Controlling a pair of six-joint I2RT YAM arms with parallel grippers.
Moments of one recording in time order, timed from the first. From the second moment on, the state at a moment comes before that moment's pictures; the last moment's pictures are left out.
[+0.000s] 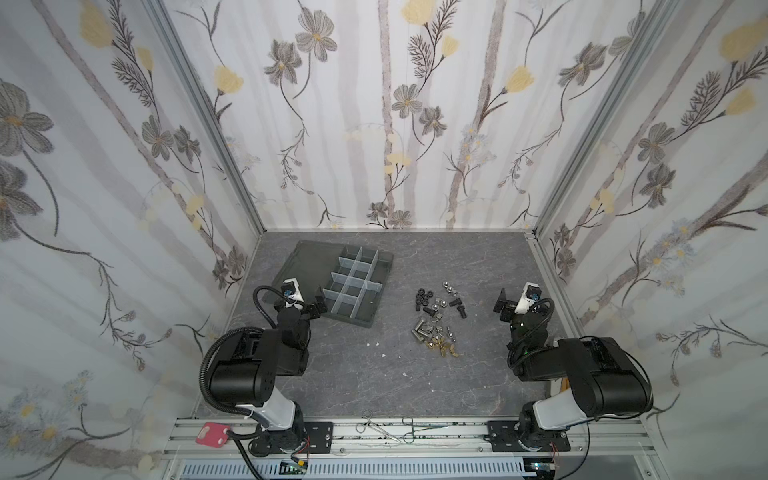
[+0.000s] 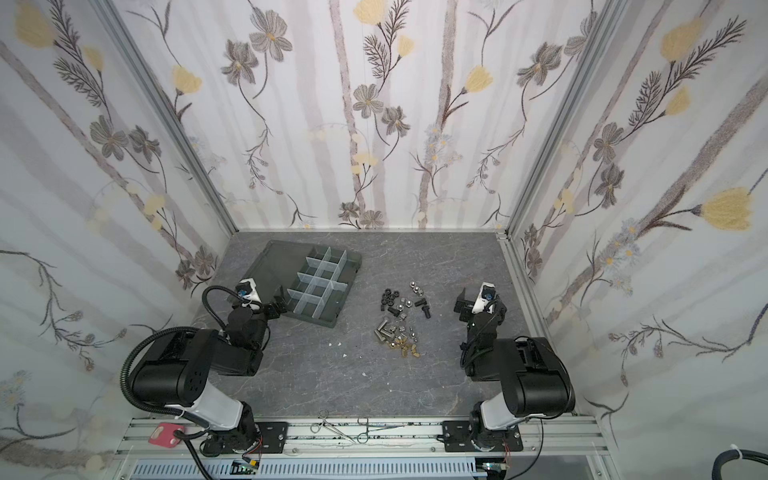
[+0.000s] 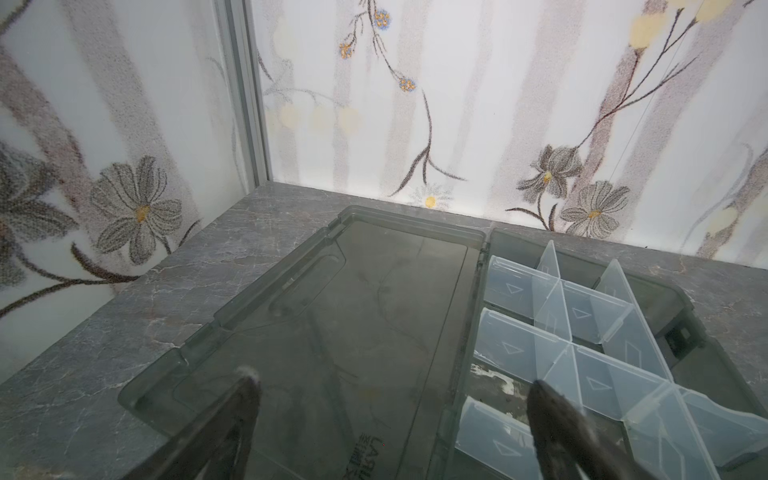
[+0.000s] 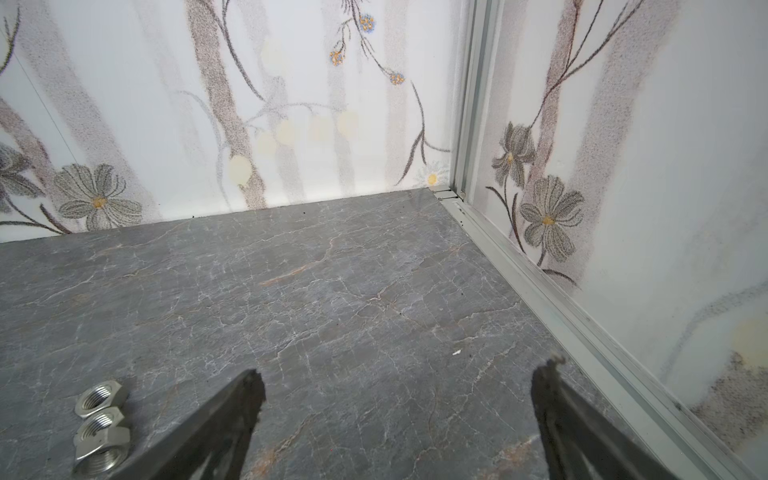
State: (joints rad) left arm -0.02 1.59 0.24 1.22 -0.12 -0.14; right arm 0.06 1.51 0.19 1.23 0.29 0.06
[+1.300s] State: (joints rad) left arm -0.02 1.54 0.24 1.19 -0.11 -0.13; right arm 0.06 1.50 0.19 1.22 0.26 0.06
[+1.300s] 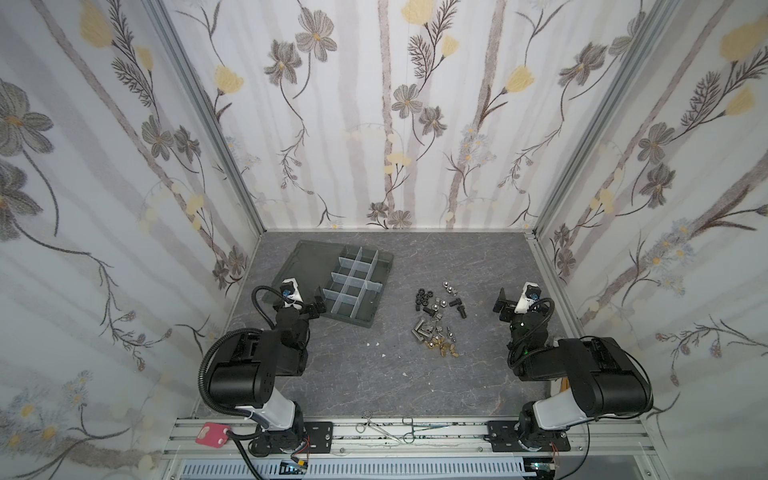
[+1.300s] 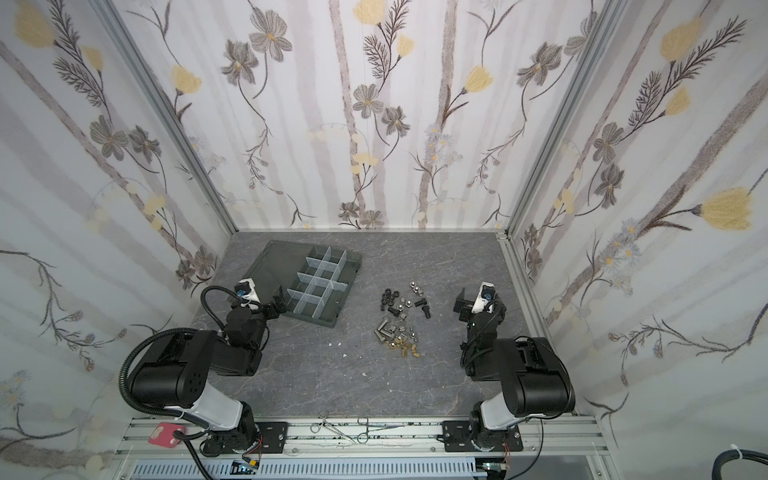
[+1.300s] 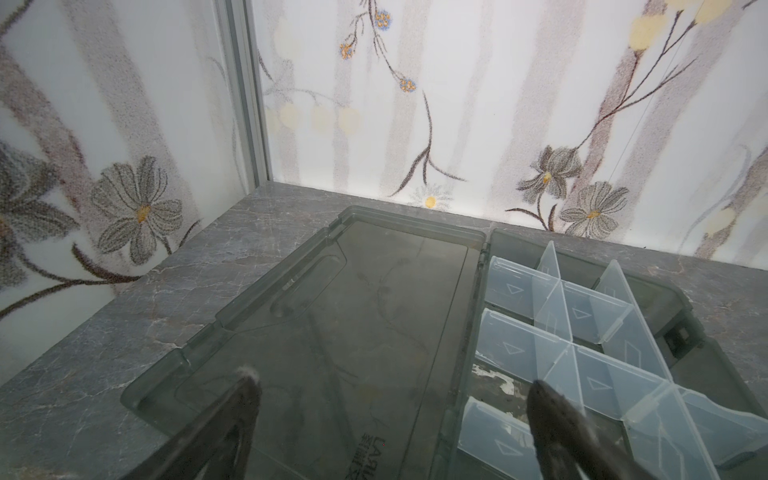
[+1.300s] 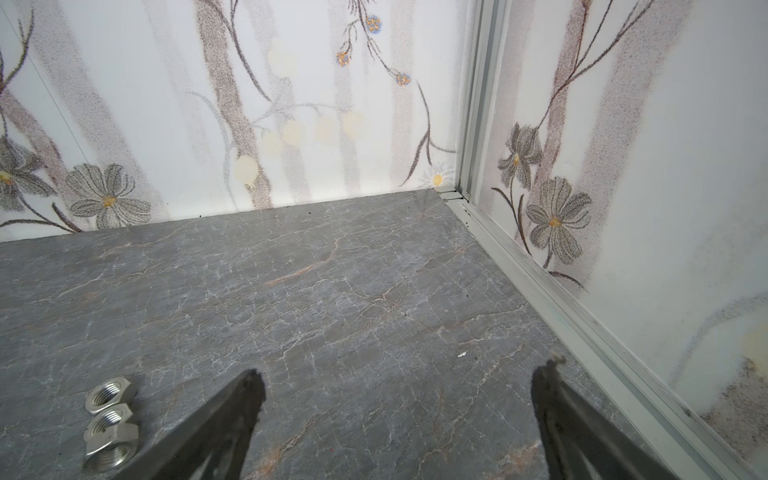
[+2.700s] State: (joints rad) left arm -0.73 2.26 1.86 -0.50 -0.06 -0.30; right arm 0.25 1.26 0.50 0.38 0.14 0.27
